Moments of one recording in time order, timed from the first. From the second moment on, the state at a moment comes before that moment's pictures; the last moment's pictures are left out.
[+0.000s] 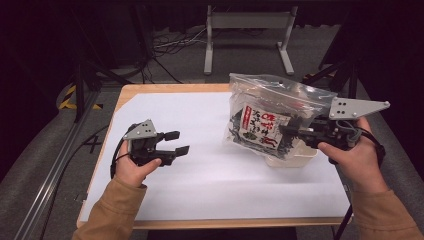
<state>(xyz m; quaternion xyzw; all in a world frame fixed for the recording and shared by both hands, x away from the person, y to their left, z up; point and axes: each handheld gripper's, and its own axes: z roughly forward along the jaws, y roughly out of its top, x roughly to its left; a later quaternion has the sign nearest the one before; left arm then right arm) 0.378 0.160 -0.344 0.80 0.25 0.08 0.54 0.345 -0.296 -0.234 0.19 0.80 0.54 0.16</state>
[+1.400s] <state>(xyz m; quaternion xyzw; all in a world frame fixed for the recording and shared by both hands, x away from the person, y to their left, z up) 0.379 0.192 -0.349 0.80 0.30 0.09 0.51 0.382 -0.351 -0.237 0.25 0.80 0.49 0.23</state>
